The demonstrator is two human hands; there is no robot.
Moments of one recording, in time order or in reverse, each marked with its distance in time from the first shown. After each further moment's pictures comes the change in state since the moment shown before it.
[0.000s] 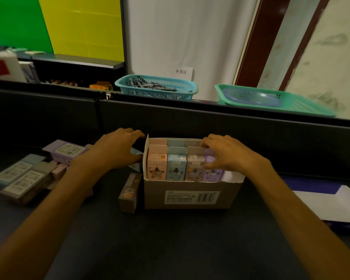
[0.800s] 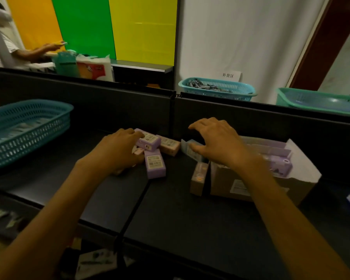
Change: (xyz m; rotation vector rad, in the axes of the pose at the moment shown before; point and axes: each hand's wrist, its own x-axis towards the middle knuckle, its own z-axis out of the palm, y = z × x) left_hand -0.128 -0.113 -0.024 0.024 0.036 -0.258; right_hand 0.018 -0.185 -0.036 0.094 0.325 -0.234
